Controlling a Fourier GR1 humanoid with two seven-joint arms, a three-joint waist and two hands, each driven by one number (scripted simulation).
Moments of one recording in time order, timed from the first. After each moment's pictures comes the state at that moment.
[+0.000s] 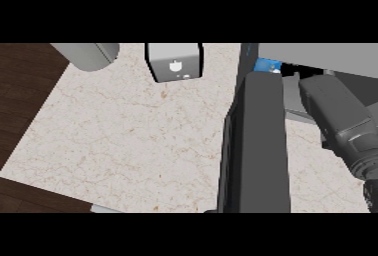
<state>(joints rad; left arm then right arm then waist) 0.25 0.24 0.52 -2.12 0.73 -0.63 0.19 -1.15 -0.33 -0.24 -0.05 0.23 -0.34 -0.61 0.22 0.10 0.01</state>
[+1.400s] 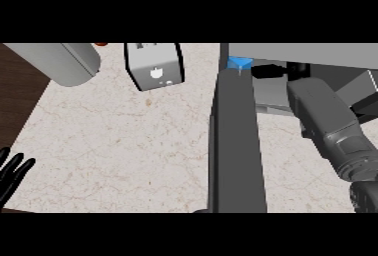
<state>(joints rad) 0.30 0.11 0.39 -2.06 0.56 -0.74 0.14 -1.14 -0.27 -0.29 -0.08 0.22 -0.39 -0.64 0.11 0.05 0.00</state>
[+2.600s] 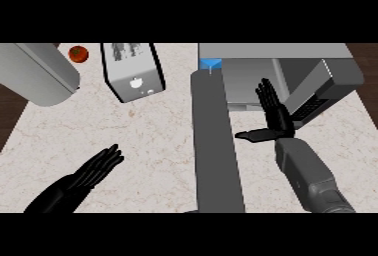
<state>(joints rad) 0.20 0.00 0.10 -1.86 0.16 -0.85 0.01 -0.76 -0.12 -0.35 -0.18 0.08 0.20 -0.89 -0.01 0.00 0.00</state>
